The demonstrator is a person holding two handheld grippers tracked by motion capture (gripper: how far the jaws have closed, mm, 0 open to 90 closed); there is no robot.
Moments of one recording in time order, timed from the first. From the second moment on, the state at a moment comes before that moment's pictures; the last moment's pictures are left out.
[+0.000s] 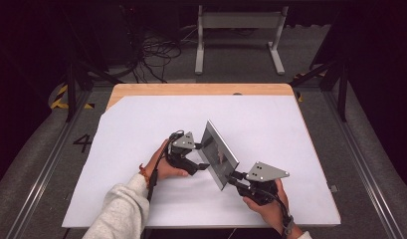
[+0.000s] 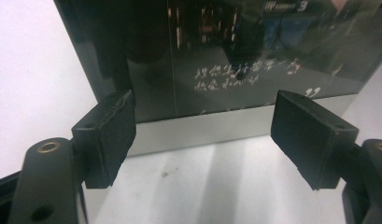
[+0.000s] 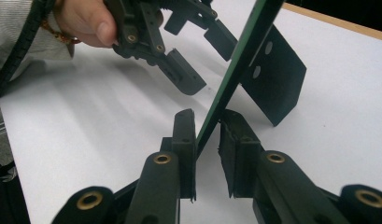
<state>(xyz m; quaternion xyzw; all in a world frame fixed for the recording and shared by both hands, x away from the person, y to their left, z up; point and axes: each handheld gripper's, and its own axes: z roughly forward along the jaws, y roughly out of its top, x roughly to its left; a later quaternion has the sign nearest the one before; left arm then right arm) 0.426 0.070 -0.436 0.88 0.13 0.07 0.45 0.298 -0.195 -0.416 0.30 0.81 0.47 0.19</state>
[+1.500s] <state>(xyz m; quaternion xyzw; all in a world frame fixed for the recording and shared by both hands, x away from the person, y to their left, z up) 0.425 0.080 -0.443 0.90 0.14 0.08 0.40 0.306 -0.197 -0.417 0.31 0.81 0.46 0.20</state>
